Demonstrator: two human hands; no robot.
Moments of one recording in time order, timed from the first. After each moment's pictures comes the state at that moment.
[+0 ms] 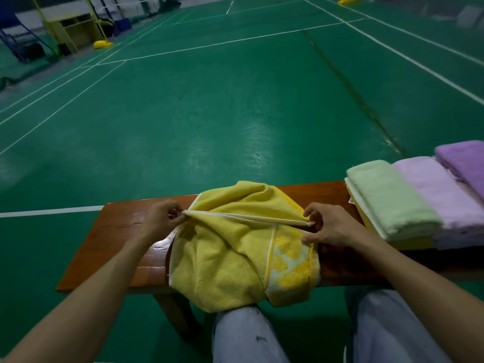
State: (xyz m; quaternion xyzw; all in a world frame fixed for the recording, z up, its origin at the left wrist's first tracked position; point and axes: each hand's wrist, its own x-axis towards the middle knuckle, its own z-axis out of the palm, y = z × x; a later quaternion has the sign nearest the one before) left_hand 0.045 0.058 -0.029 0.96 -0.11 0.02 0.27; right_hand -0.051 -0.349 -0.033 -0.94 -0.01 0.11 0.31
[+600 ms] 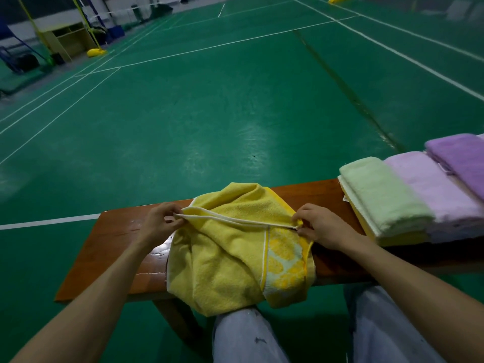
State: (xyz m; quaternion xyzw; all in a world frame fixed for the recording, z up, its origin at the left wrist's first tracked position) left_hand 0.042 0.050 -0.029 0.93 -0.11 0.02 0.36; right_hand -0.050 -0.342 -0.043 -0.96 -0.09 0.07 0.24
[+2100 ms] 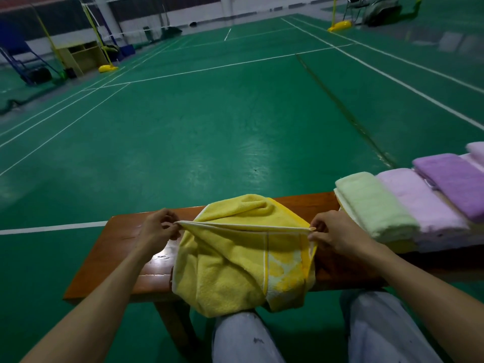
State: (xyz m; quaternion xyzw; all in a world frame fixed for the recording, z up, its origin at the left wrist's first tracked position) left_hand 0.010 0.051 -0.001 0.89 -0.01 0.01 0.45; right_hand -0.073 -0.360 -0.011 -0.96 -0.02 0.04 0.28
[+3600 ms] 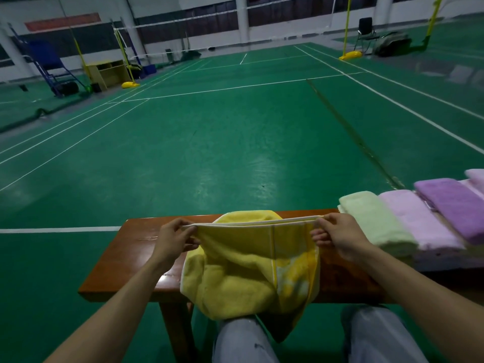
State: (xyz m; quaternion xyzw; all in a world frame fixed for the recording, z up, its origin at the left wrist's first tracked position) left_hand -0.022 0.029 0.006 0.79 0.05 0.01 0.61; right_hand -0.075 -0.340 0.013 -0.71 0.16 0.01 0.69
